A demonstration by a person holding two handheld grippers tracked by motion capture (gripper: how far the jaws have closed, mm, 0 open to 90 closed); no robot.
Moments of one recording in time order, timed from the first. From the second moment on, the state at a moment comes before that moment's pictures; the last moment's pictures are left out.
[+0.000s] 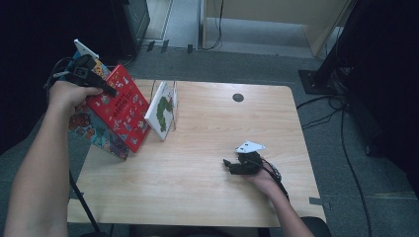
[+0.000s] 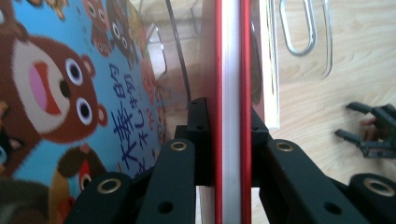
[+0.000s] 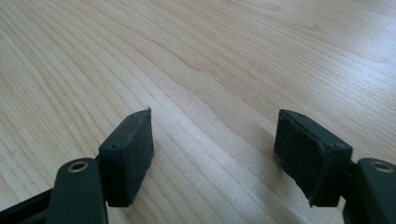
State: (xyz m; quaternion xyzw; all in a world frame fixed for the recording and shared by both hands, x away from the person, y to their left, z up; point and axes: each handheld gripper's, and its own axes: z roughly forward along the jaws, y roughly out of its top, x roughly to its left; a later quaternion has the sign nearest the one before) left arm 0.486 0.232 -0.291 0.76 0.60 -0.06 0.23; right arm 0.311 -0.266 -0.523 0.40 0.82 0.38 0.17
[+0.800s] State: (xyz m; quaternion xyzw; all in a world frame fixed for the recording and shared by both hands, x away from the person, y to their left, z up) left arm 0.511 0.230 -0.287 0.72 0.64 -0.02 0.27; right arm 0.309 -0.266 -0.523 0.40 0.82 0.38 0.17
